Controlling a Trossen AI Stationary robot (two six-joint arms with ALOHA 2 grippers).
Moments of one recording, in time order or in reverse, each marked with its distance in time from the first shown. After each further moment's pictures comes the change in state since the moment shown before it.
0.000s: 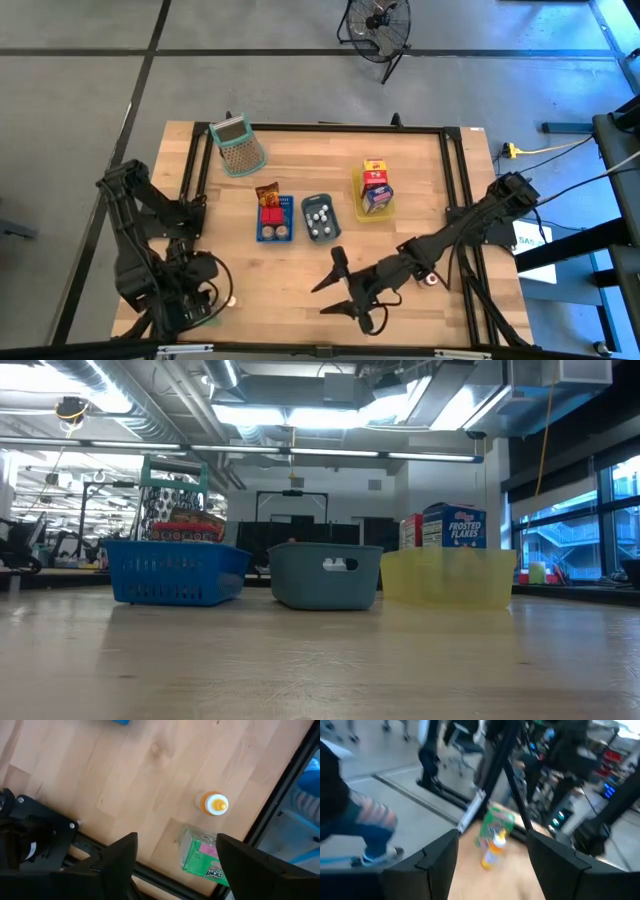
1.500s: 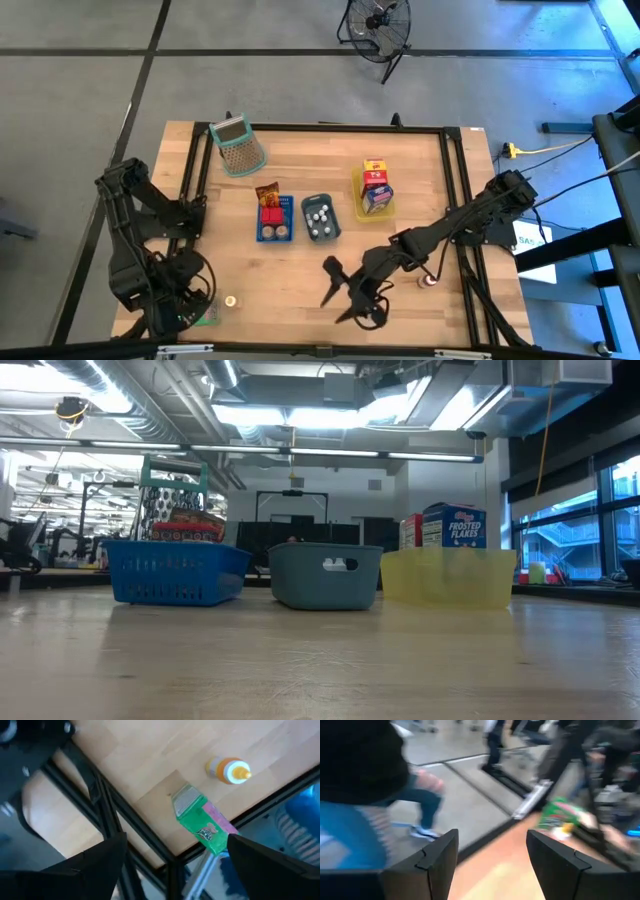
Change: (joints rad) left arm -0.024 -0.020 -0.010 0.006 0.222 -0.463; right arm -0.079 0.000 0.000 -0.145 -0.405 -0.036
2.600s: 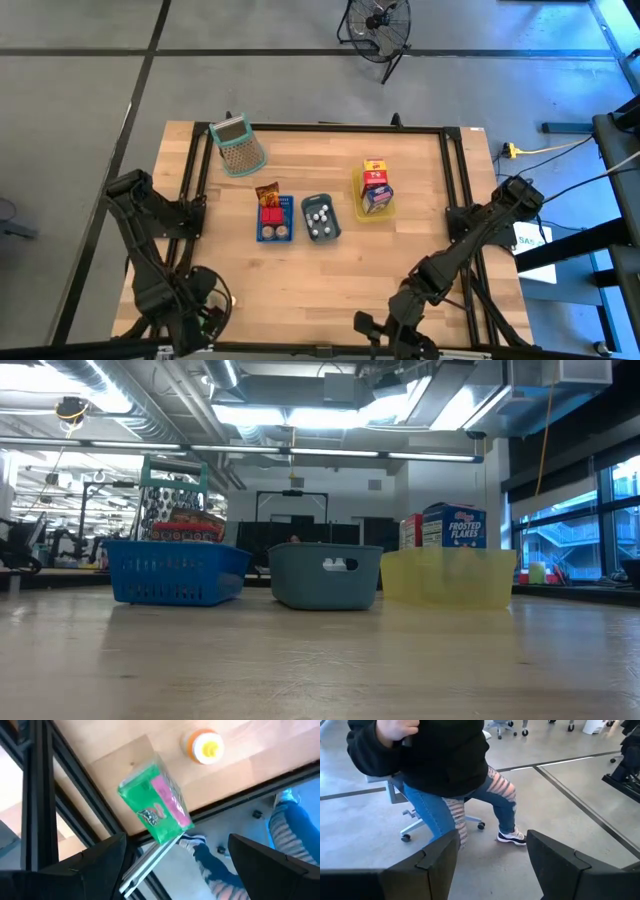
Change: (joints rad) left arm 0.049 0.120 -0.003 0.219 0.092 -0.185; right arm 0.235 0.000 0.000 -0.101 -0.246 0.083
